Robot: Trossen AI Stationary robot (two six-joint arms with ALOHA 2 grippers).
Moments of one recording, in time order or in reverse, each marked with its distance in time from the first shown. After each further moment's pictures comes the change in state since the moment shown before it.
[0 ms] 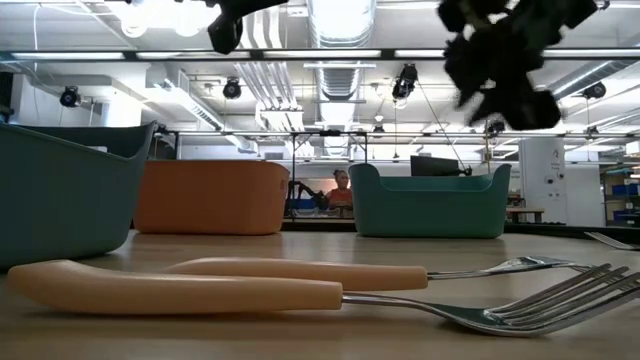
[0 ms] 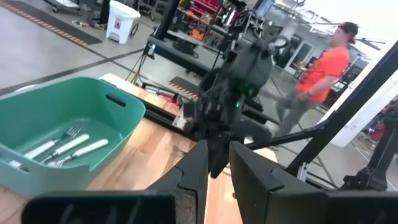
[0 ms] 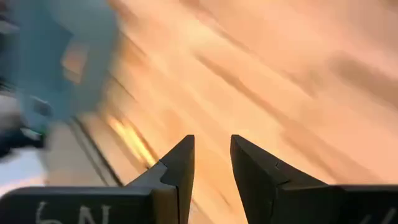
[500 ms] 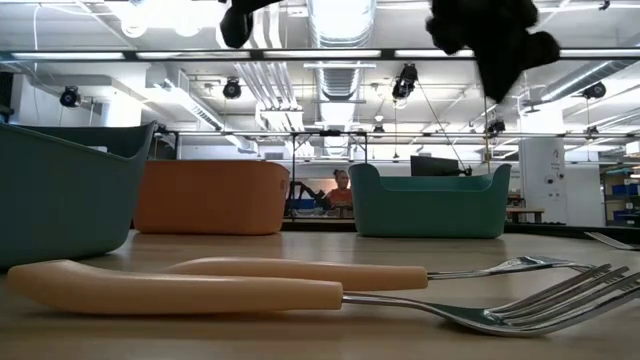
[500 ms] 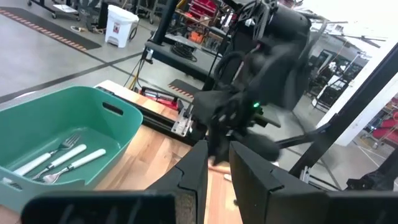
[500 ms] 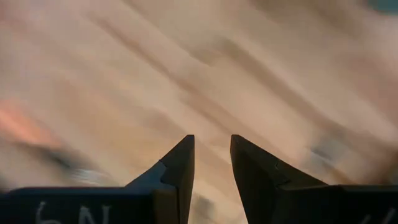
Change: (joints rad) left arm 0.000 0.059 0.065 0.003 0.000 0.023; right arm 0.054 0.329 0.553 -0.785 0.174 -0.141
